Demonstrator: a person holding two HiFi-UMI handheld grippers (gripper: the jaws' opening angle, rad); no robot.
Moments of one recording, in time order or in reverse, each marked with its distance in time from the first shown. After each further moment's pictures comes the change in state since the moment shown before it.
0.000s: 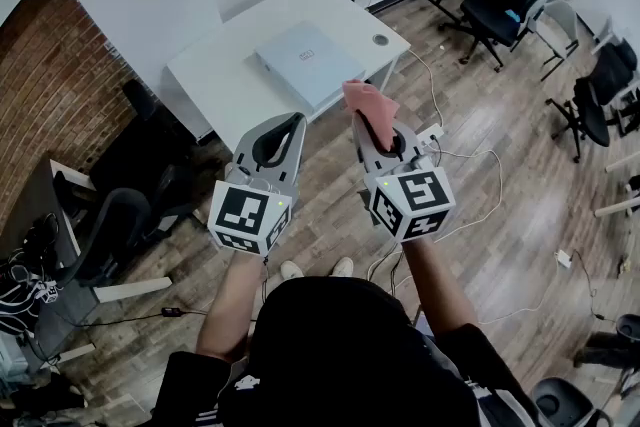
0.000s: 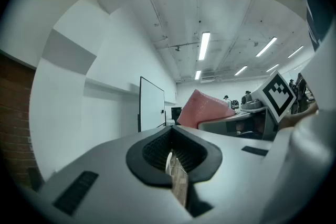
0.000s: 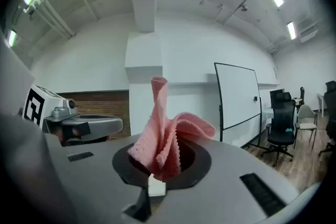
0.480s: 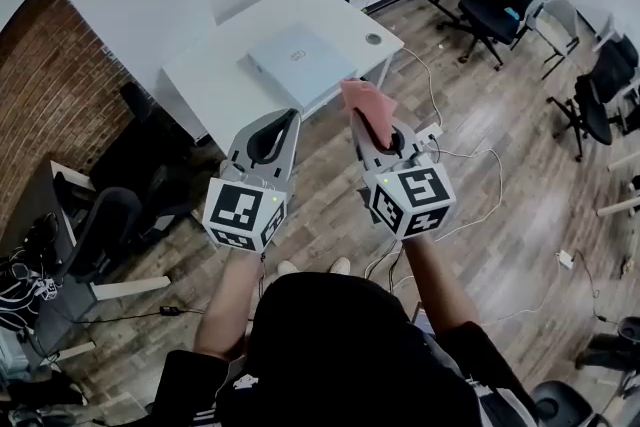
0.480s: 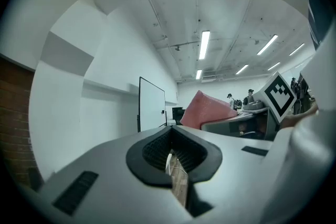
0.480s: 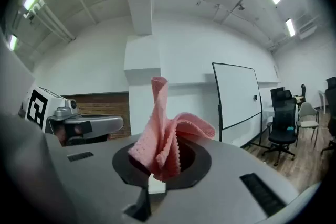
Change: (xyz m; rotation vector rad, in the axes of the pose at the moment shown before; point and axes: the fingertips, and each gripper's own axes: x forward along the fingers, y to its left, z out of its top) left arm 0.016 -0.023 0.004 0.006 0.004 0.018; right arm -0.021 -0.027 -0.002 0.016 -0.003 0.019
